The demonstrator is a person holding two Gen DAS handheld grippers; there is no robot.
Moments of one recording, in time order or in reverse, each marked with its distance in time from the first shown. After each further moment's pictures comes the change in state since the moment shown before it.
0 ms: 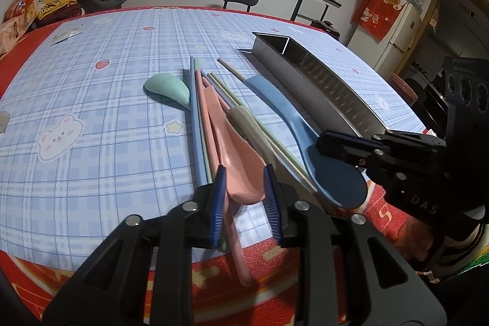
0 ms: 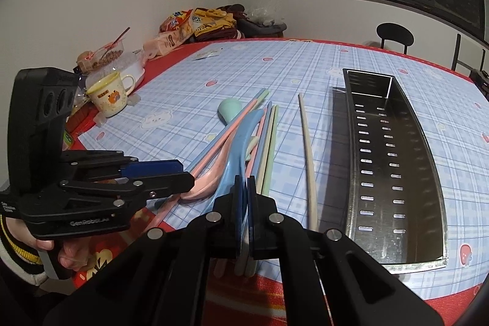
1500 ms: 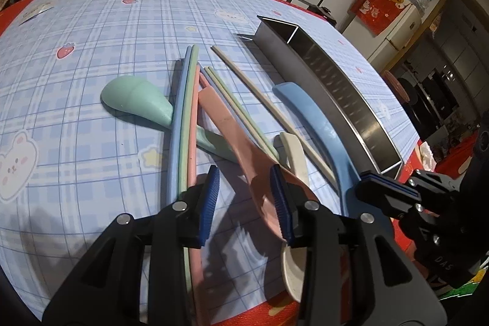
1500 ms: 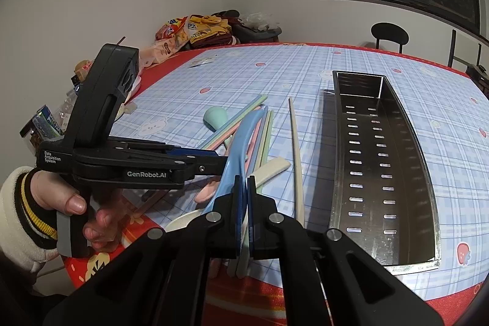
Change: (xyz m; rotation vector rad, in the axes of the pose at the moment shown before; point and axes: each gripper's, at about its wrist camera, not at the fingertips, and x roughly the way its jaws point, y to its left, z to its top) left arm 0.063 0.018 0.045 -0.076 0.124 -0.110; right arm -0.005 -0.011 0.000 0.029 -0.026 -0.006
